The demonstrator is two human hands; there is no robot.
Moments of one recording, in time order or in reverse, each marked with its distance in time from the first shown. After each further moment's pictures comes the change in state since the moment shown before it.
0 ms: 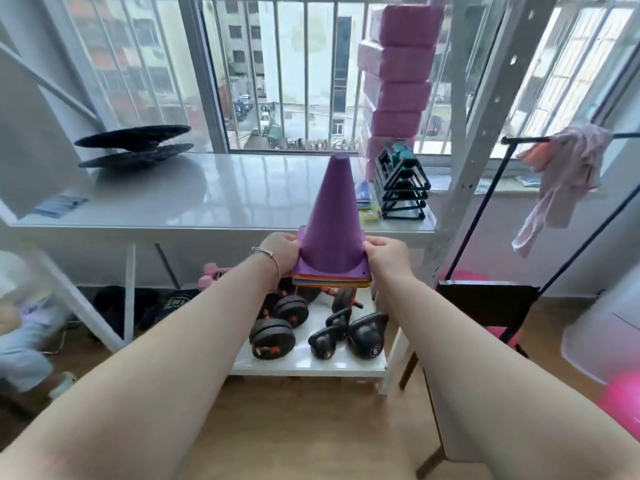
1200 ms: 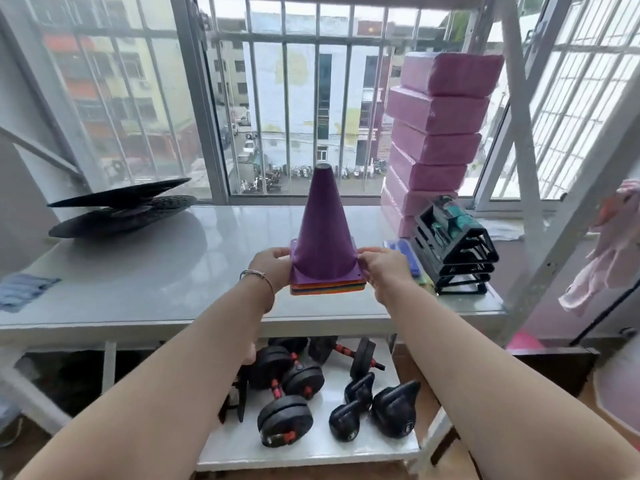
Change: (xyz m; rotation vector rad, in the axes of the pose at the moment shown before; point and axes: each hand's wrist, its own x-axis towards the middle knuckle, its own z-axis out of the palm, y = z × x) left_hand 0.177 0.027 -0.117 -0.302 0.041 0.068; right_hand 0.185 -0.081 0.150 0.317 0.044 0.099
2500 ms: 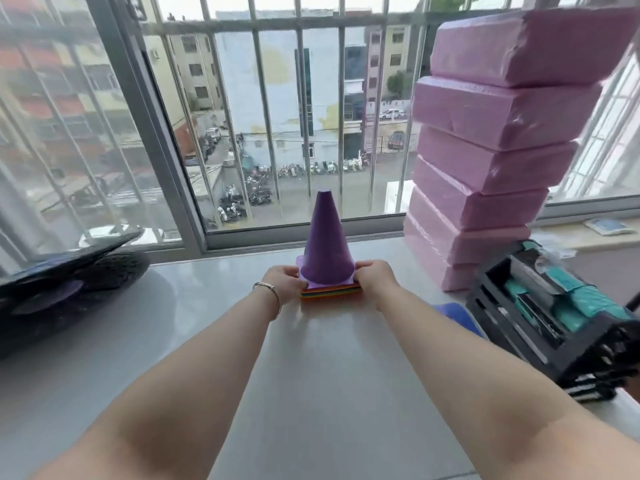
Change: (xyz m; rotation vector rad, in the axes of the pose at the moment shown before) left_hand 0.322 -0.018 0.030 0.250 -0.156 0.022; right_hand 0.274 0.002 0.103 -0.448 -0.079 -0.051
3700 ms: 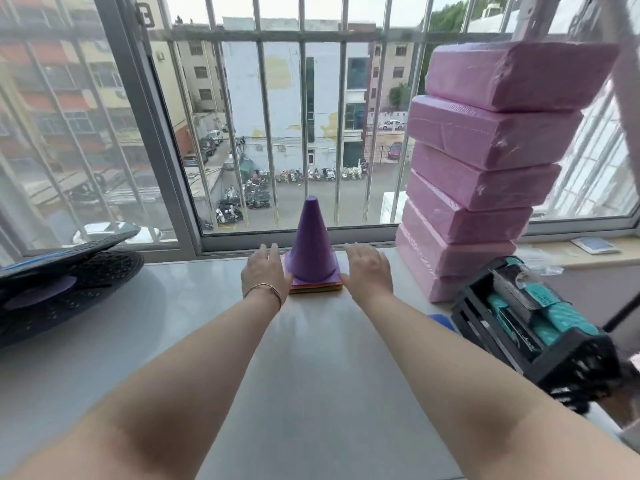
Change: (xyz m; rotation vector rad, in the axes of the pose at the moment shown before) left_hand -0.010 0.029 -0.003 0.934 0.386 0.178; right_hand -0.020 -0.027 -0.018 -0.935 0.201 -0.475
